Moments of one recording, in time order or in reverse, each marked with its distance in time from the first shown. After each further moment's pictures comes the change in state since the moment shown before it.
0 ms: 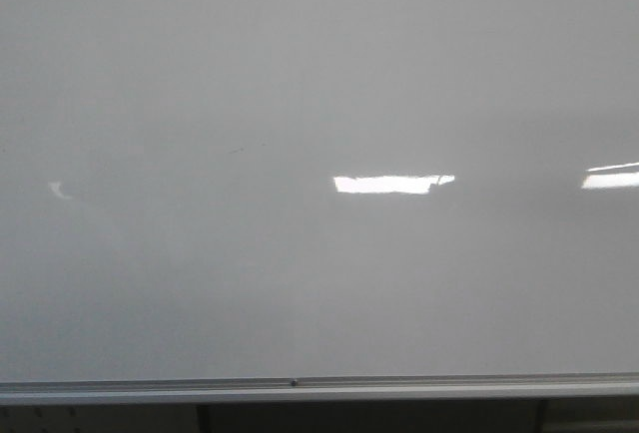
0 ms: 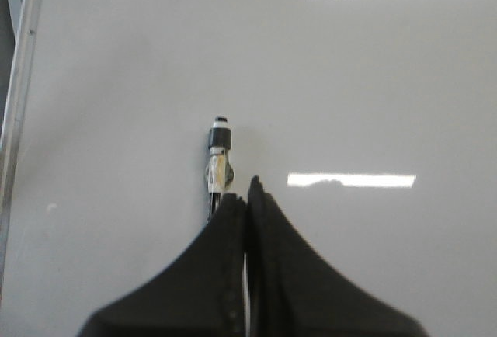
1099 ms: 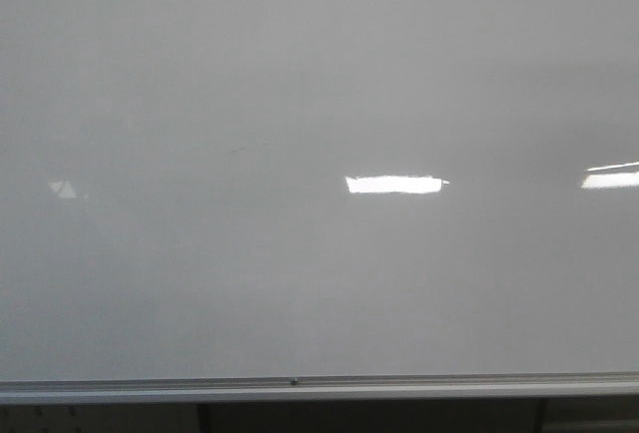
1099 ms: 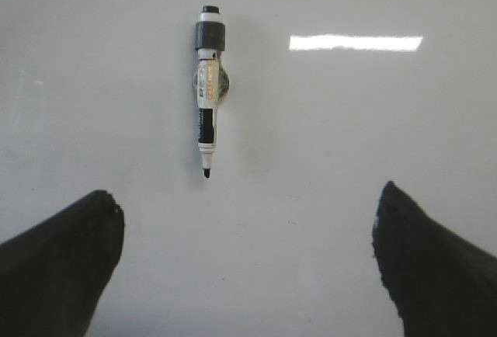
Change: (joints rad) left arm 0.000 0.518 -0.218 0.001 0.066 0.000; right arm 0.000 0.243 -0.098 0.009 0.040 0.000
